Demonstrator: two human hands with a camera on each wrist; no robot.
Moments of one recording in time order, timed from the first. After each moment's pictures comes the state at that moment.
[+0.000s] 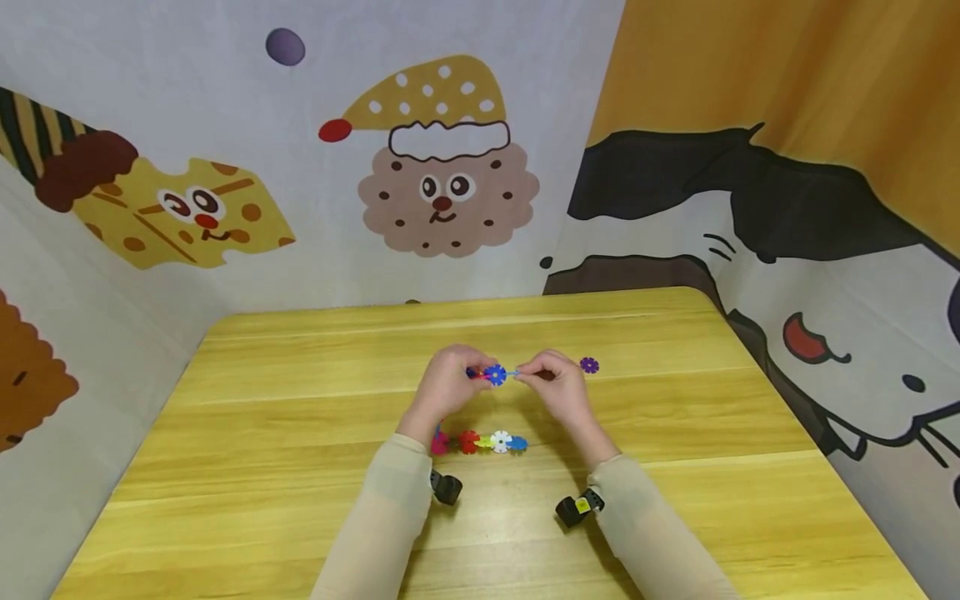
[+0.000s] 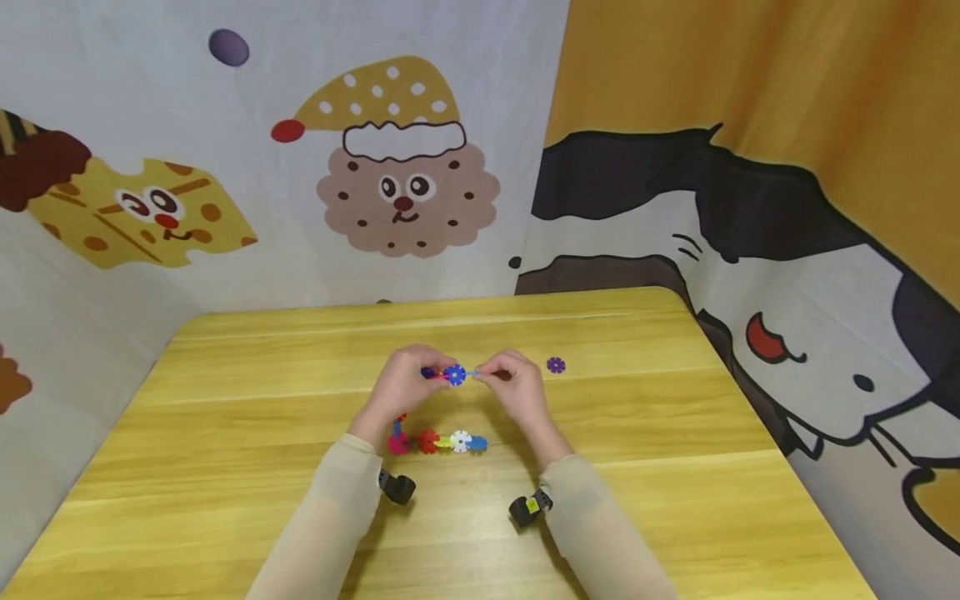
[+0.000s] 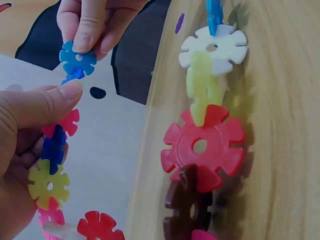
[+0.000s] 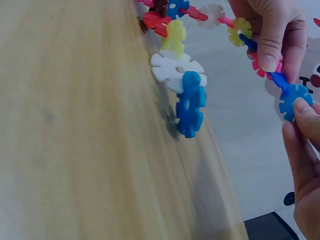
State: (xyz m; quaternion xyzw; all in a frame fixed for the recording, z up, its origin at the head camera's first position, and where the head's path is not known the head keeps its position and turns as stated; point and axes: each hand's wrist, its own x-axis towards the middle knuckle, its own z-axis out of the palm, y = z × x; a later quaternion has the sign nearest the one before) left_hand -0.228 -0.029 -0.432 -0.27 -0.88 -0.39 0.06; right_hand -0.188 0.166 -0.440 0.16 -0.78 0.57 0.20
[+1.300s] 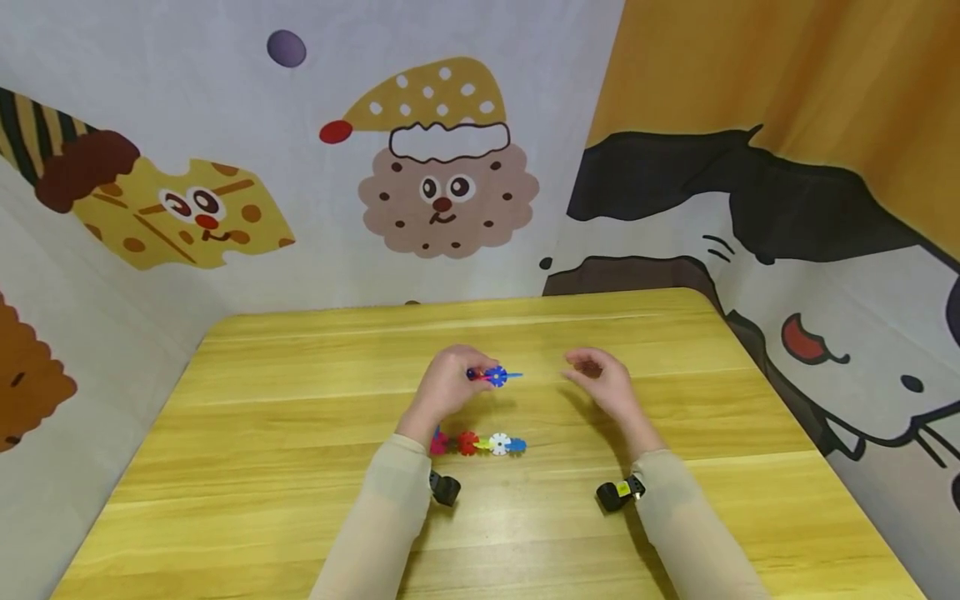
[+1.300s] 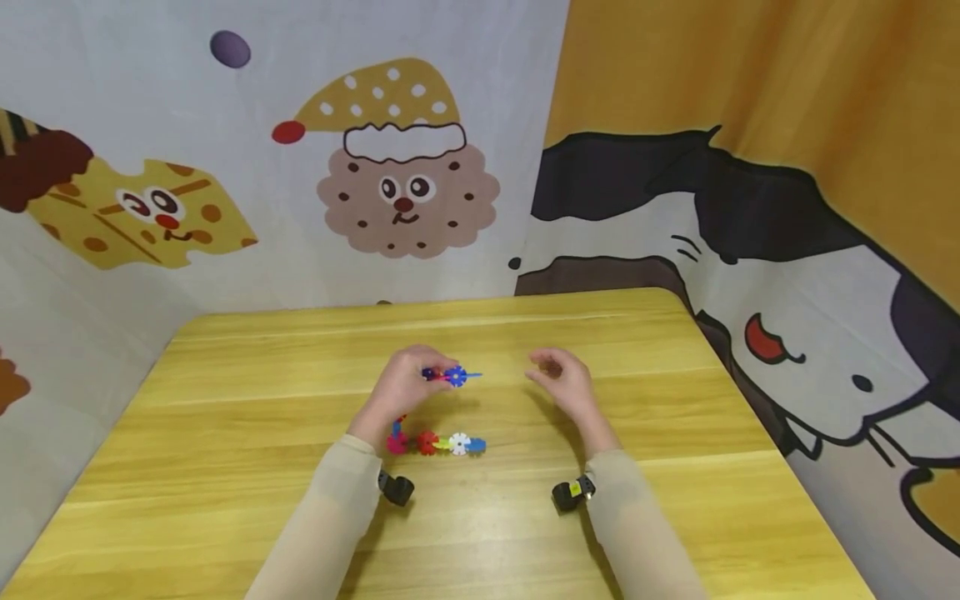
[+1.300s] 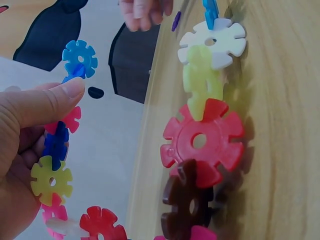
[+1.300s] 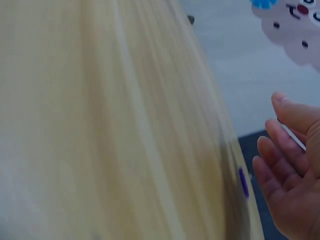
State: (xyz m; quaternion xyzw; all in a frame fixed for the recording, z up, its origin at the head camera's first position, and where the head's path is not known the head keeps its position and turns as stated) left_hand -0.226 -0.029 -0.431 -0.27 -0.88 -0.39 0.04; right_hand -0.216 0.256 -0.486 0.07 -0.85 0.50 0.12
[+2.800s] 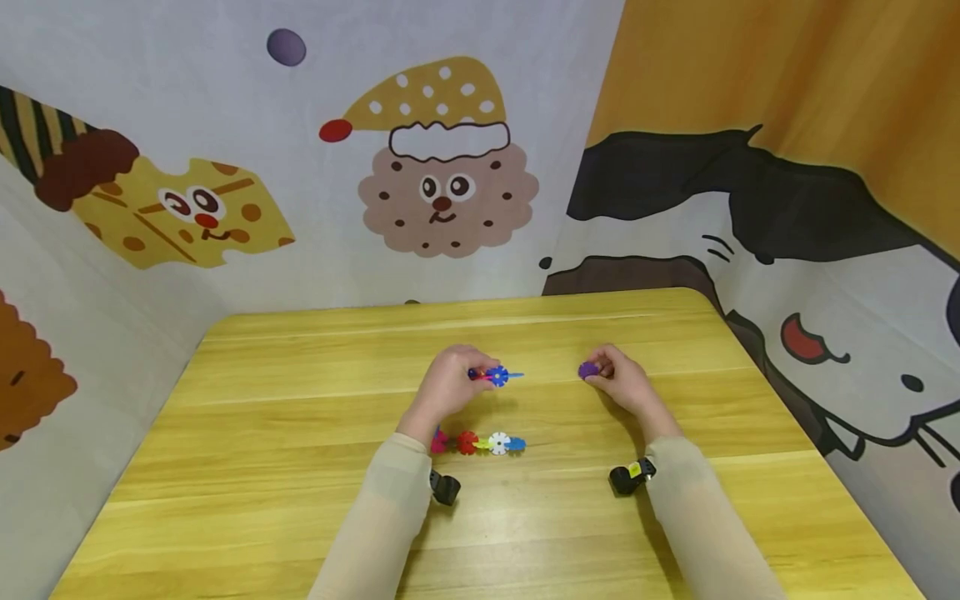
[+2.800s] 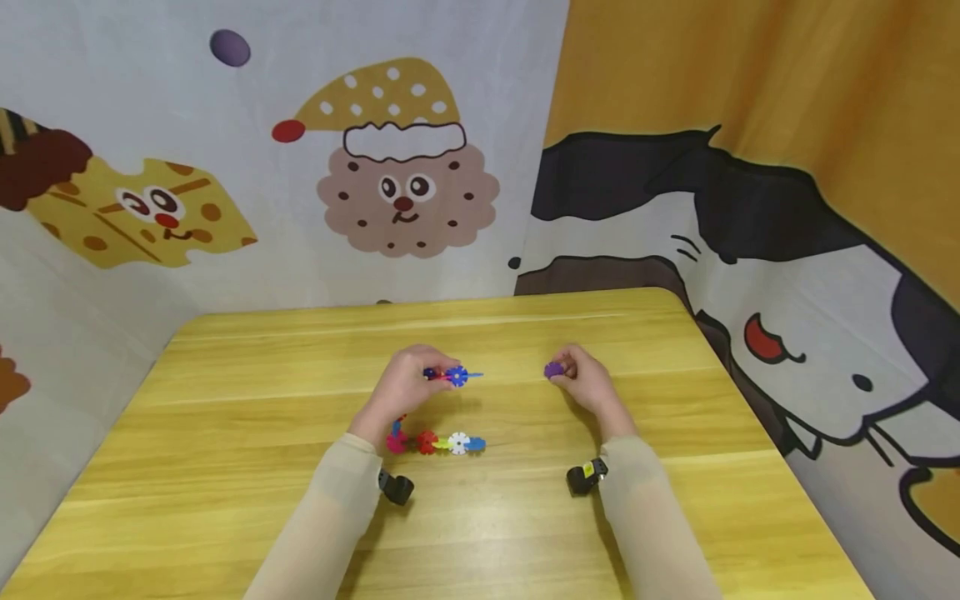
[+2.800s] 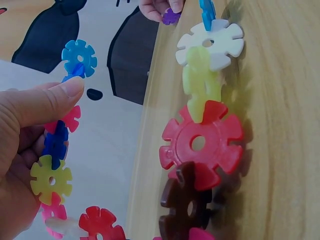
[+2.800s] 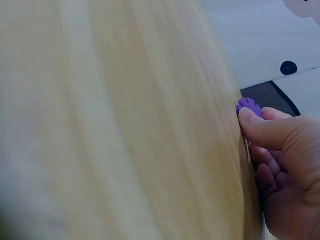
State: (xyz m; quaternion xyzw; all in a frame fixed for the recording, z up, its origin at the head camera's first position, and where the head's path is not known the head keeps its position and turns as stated) left_hand -0.227 -0.028 -0.433 -0.28 -0.88 -0.37 0.05; right_hand -0.231 0.300 -0.499 0.06 -0.92 0.39 0.05
